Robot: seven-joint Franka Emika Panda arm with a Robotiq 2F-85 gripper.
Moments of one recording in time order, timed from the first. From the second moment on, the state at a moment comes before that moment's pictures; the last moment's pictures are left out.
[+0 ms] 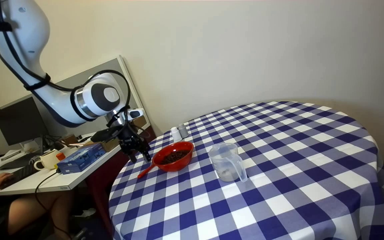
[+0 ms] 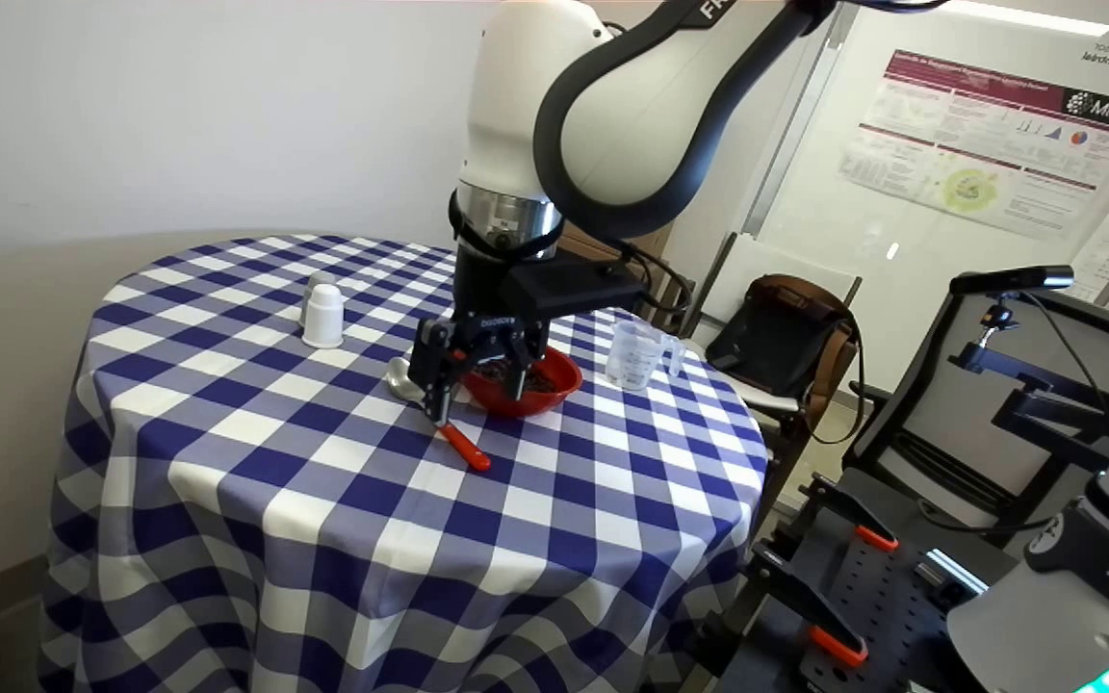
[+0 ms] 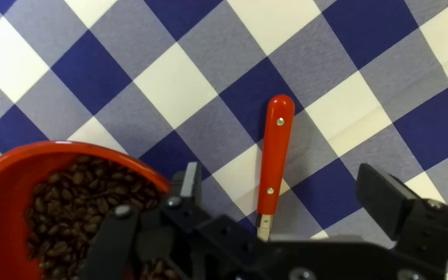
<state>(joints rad) 0.33 0.43 0.02 -2.26 -0.17 2.64 0.52</state>
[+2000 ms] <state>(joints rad) 0.25 0.53 0.07 -2.21 0.00 2.64 0.37</state>
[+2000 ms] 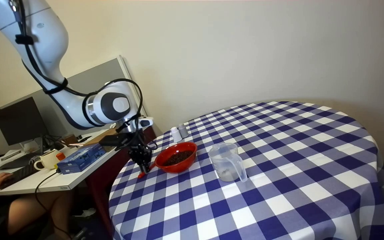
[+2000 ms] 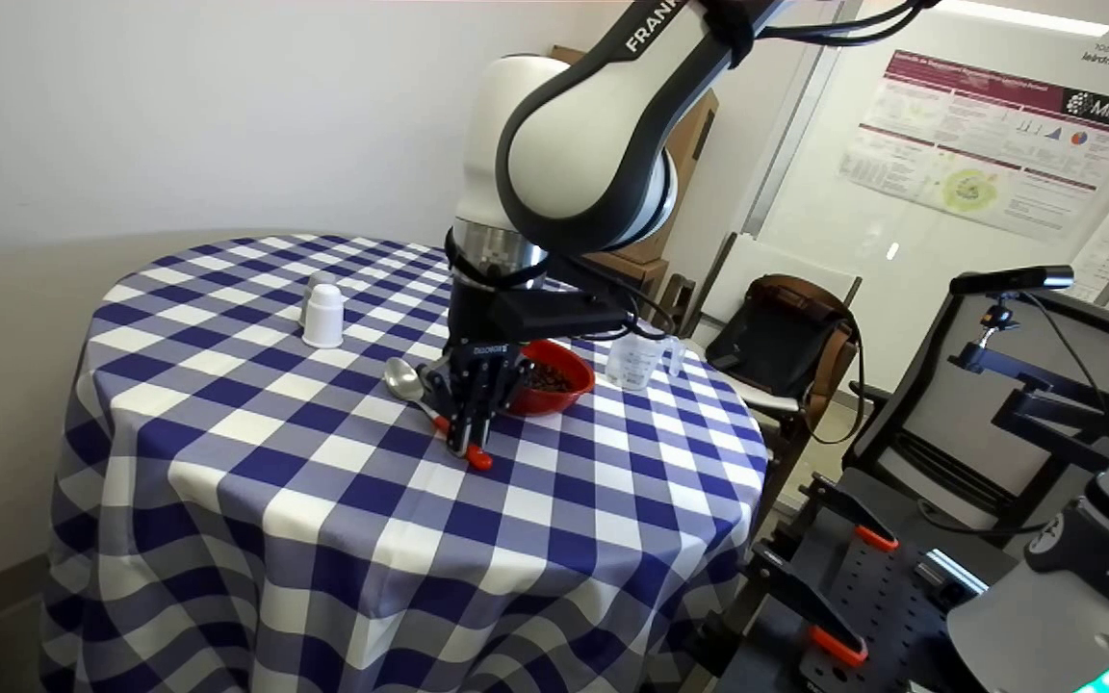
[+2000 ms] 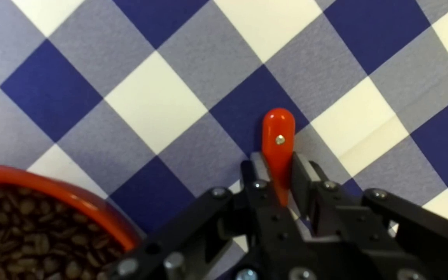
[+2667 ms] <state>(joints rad) 0.16 0.42 0.19 -2.22 0.15 2.63 0.17</state>
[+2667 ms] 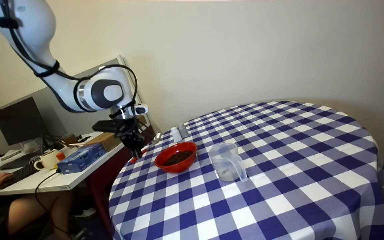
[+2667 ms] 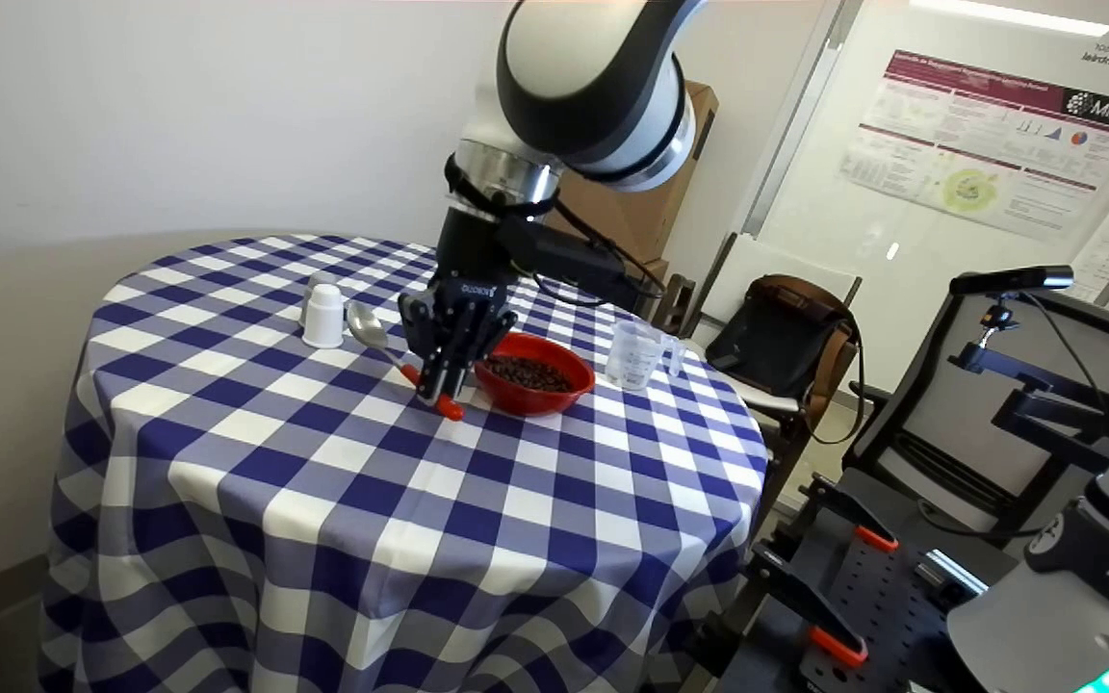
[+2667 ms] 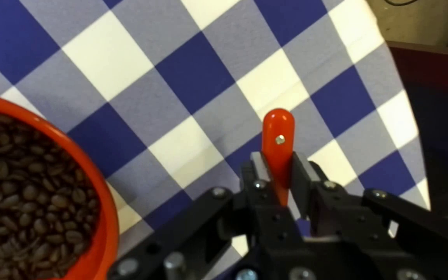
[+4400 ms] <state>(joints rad) -0.06 0.29 0.04 -2.15 0.29 1.91 -0.08</state>
